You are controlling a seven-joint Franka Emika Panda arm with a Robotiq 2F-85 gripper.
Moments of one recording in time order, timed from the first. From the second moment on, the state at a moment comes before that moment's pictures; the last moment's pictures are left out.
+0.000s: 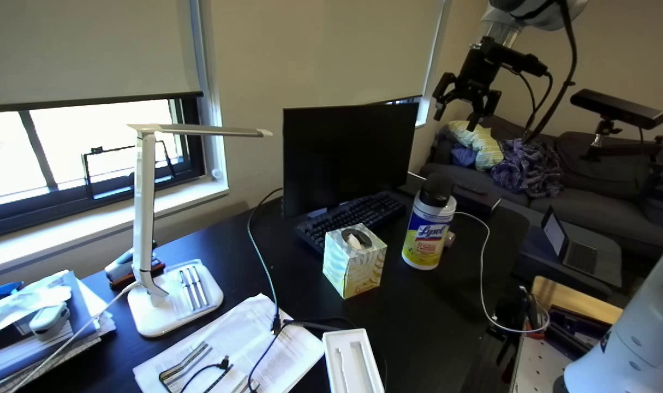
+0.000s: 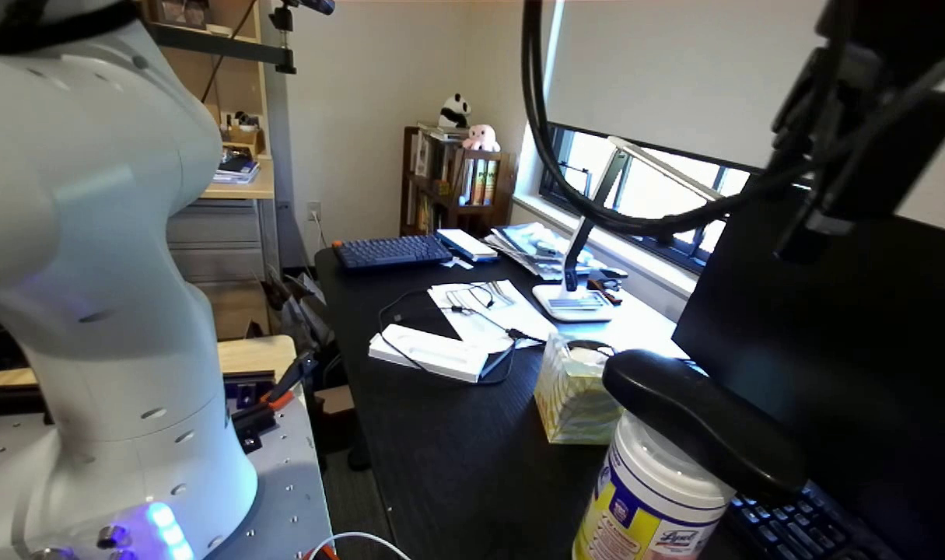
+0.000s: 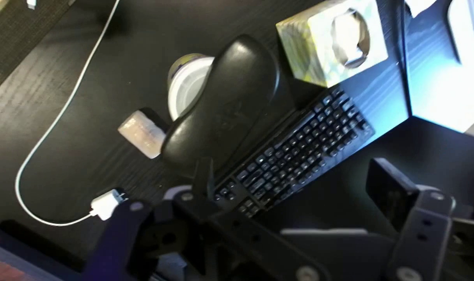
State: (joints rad) arm -0.28 -0.31 -0.28 -2.21 0.16 1.95 0.23
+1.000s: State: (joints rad) arm -0.35 -0.03 -0.35 -2.08 0.16 2.02 0.39
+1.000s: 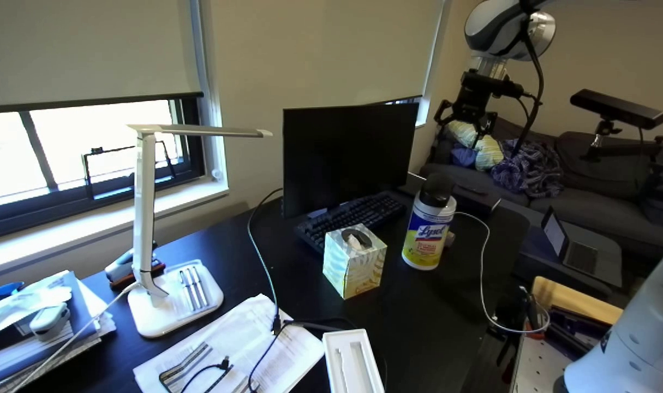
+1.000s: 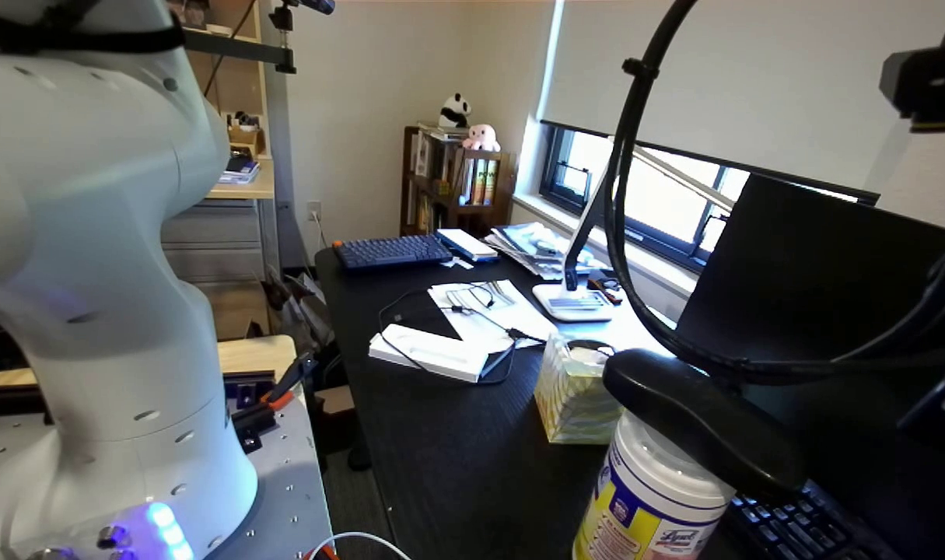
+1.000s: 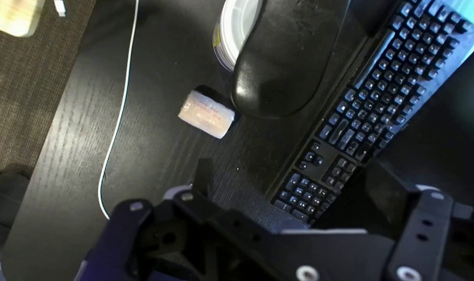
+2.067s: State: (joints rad) arm -0.37 0.34 -0.45 -2.01 0.16 2.24 0.60
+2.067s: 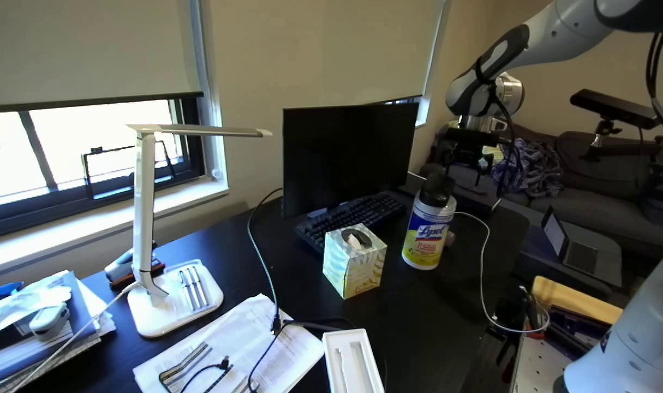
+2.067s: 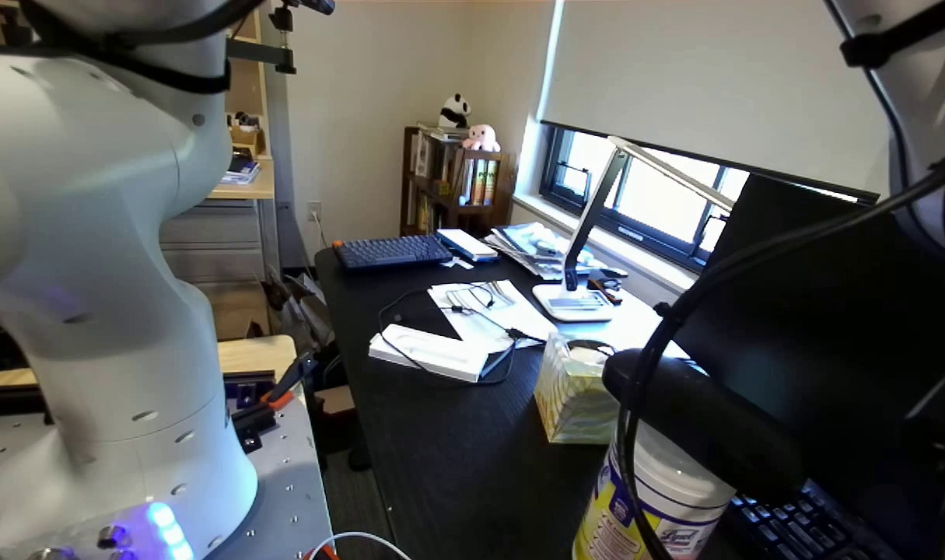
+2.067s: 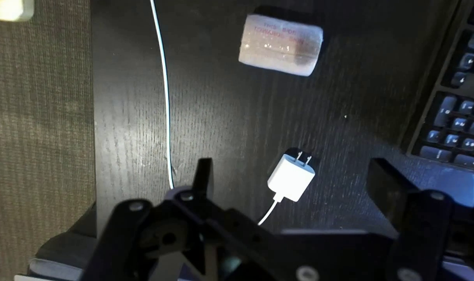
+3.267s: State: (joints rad) arm -0.45 0.51 -0.40 -1.95 0.32 2.15 0.56
